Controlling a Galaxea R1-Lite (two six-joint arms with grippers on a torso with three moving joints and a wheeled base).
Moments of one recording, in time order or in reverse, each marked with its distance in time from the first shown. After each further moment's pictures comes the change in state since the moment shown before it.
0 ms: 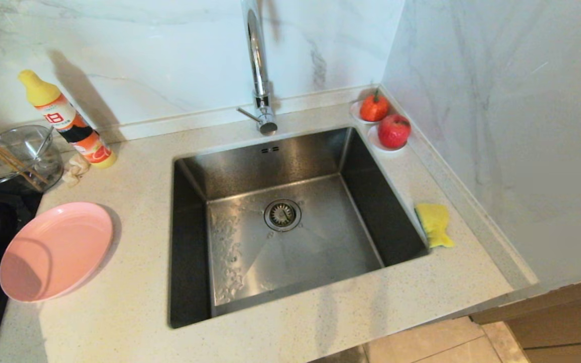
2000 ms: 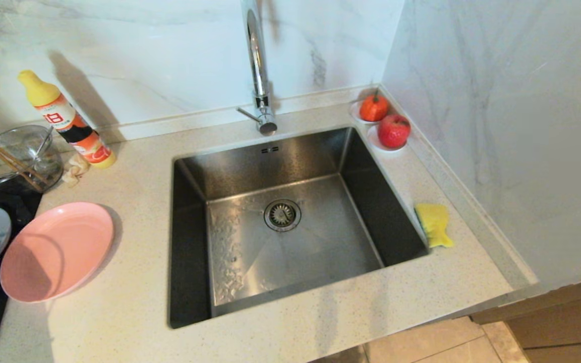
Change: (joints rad) left arm -0.002 -0.073 -0.059 0.134 -0.217 0.031; right arm 0.000 0.000 0.000 0.000 0.000 0.000
